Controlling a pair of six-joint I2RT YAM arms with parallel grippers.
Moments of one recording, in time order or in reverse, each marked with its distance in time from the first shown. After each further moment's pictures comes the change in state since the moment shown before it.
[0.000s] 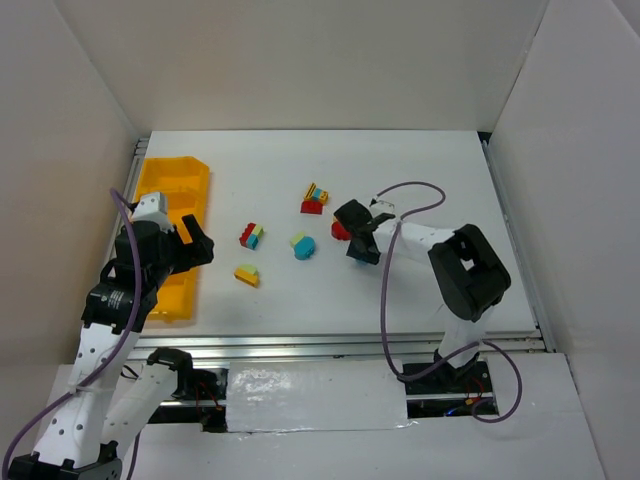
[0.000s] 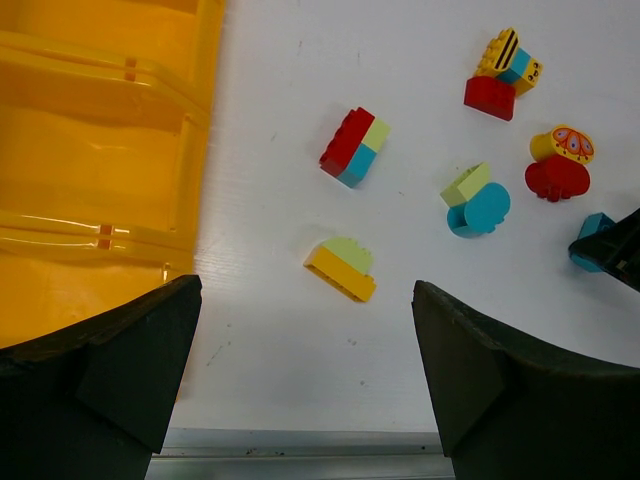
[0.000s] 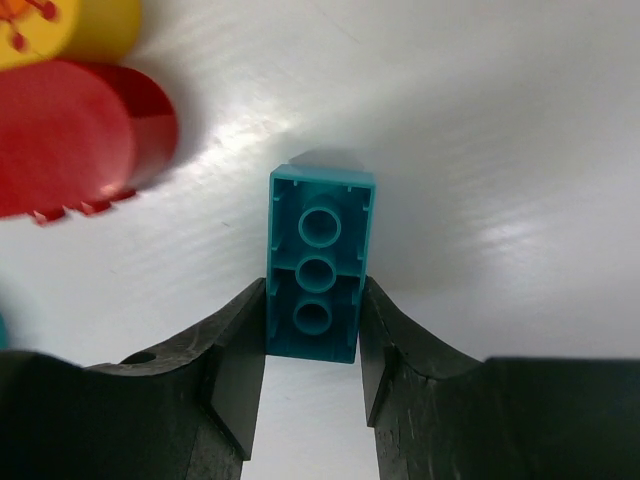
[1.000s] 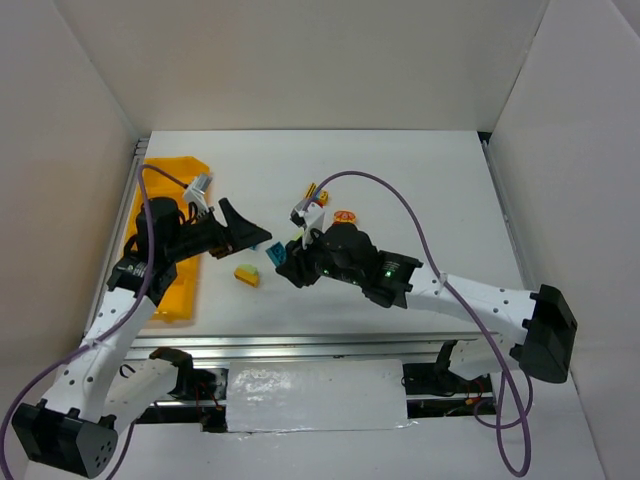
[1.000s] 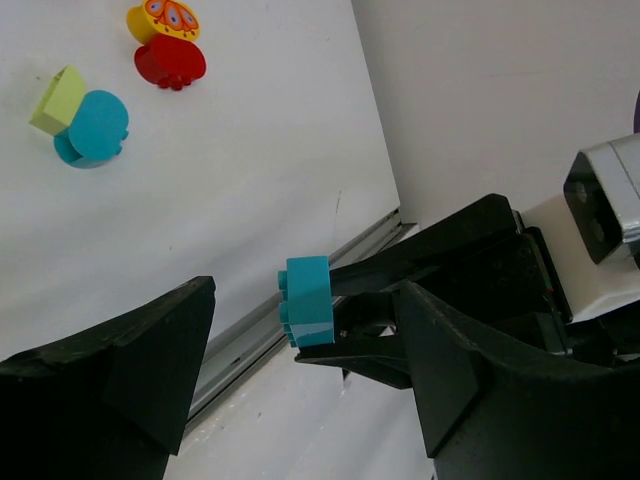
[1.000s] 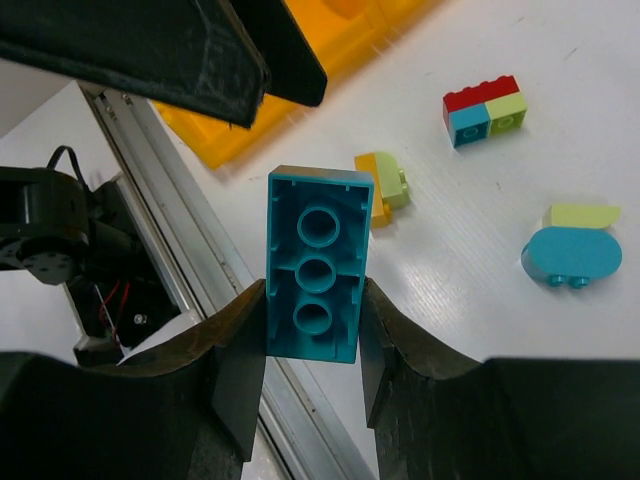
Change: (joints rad) left arm -0.052 0.193 -0.024 0.372 0.743 -0.370; right arm 0.457 -0.519 -0.106 0.436 -0.433 -0.634
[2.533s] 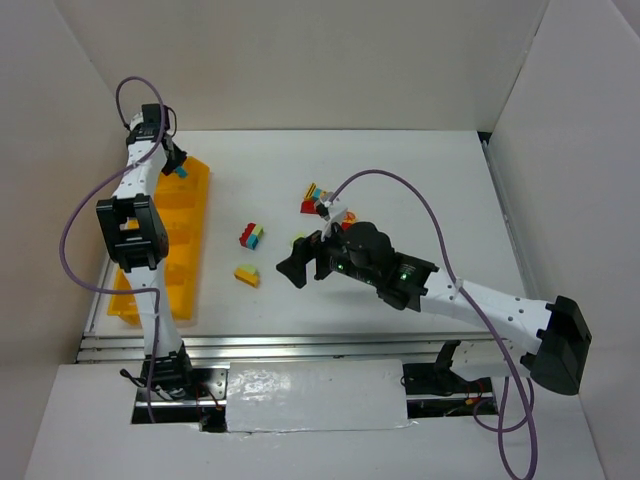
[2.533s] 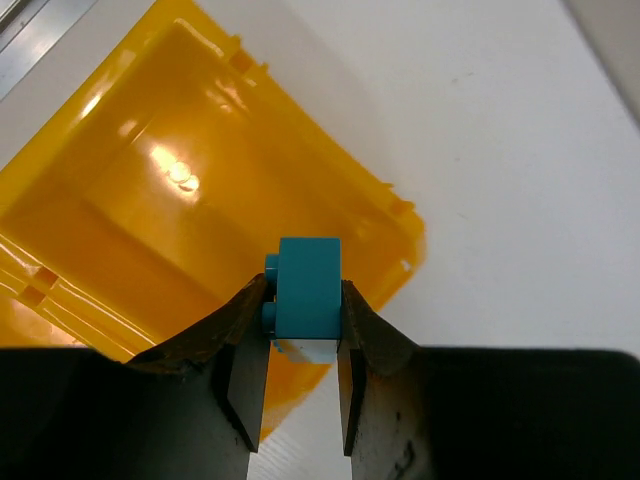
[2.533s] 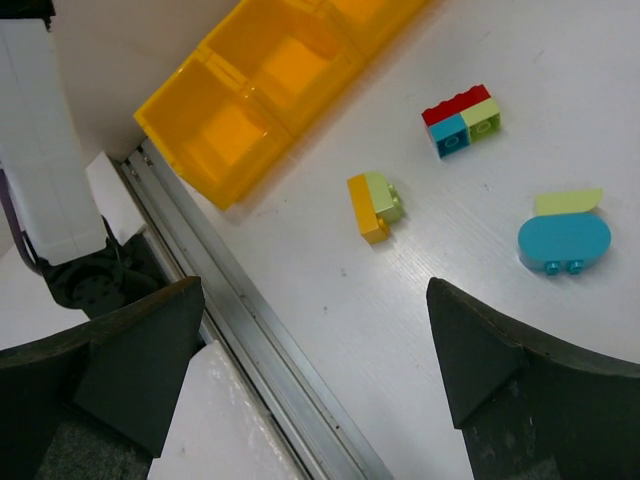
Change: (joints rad) left arm 0.378 1.379 1.261 -0.357 -0.867 0.103; right arm -0.059 -0.093 -0.078 0.068 0.020 0.130
